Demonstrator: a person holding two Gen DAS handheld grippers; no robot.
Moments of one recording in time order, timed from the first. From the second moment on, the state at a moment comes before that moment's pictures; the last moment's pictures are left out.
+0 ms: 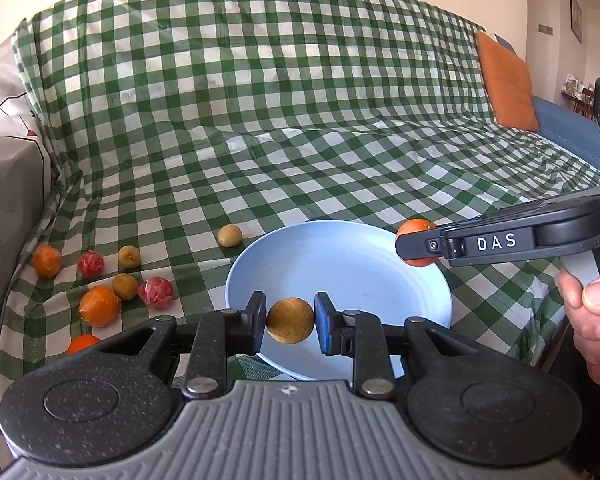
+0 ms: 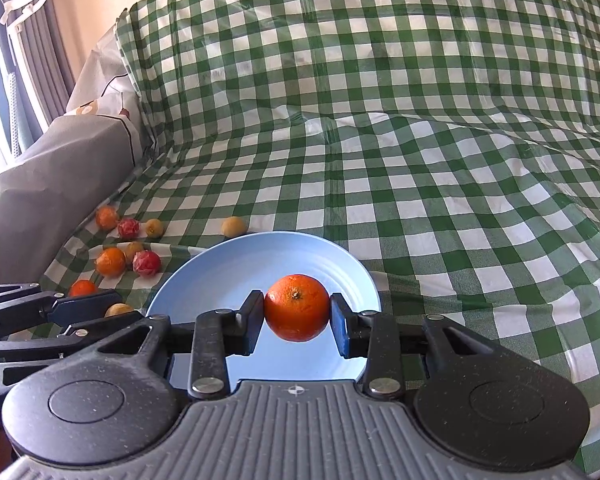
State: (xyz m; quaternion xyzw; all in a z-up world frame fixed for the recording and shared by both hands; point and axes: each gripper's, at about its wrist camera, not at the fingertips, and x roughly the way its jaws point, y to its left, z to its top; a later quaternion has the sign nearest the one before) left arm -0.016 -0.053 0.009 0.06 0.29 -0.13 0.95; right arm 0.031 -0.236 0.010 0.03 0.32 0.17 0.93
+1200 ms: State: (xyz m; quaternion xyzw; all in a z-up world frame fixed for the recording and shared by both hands) left arm -0.015 -0.059 0.004 0.08 0.30 -0.14 0.94; right arm 0.032 -0.231 0.003 0.02 0.34 0.15 0.93
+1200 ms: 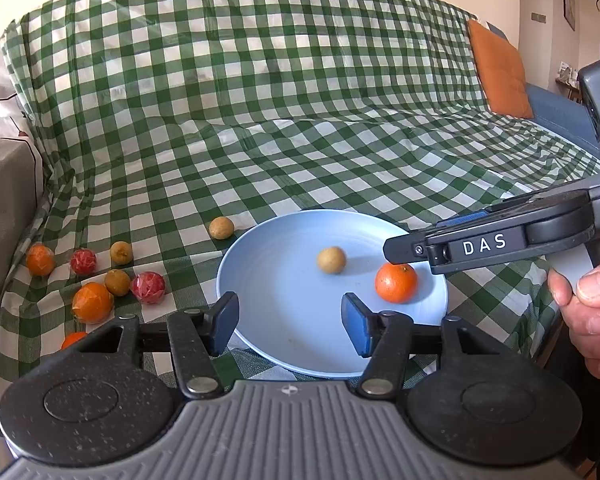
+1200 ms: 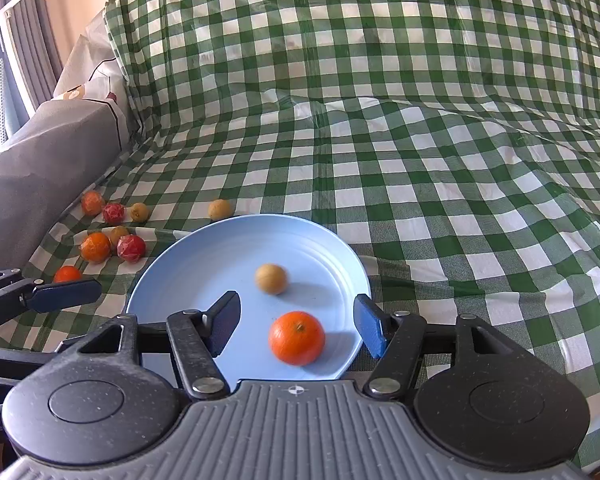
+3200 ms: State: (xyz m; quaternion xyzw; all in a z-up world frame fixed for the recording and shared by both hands) left arm 0.041 0.025 -0.021 -0.01 0.37 0.18 0.91; right arm 0.049 -0.212 0.005 0.06 0.36 0.17 0.92
